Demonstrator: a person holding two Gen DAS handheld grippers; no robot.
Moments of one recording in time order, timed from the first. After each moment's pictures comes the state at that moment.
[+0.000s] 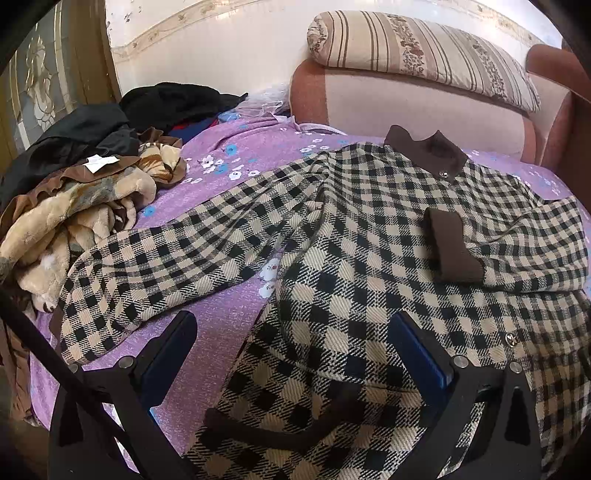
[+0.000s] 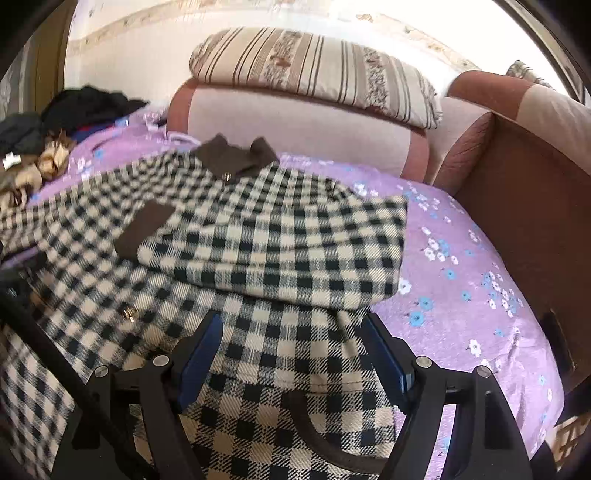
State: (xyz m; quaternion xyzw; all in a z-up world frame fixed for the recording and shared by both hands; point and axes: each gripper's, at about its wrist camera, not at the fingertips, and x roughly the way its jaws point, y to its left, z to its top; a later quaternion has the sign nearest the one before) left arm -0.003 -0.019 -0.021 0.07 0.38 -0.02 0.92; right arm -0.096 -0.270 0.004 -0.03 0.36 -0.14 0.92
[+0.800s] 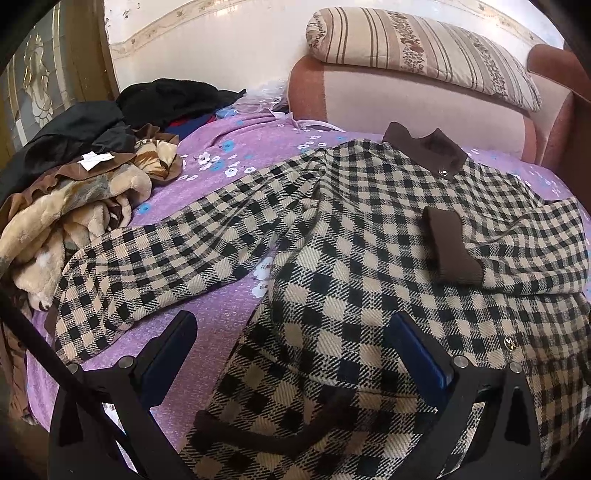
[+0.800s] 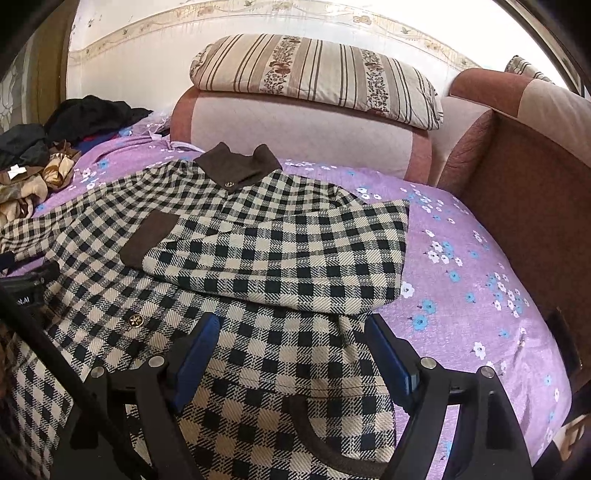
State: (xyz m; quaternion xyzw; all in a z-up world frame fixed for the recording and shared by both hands) left arm 0.002 -0.021 -0.024 0.07 0.38 -0.02 0.92; right arm -0.094 -0.272 0.003 -0.02 0.36 -0.13 0.92
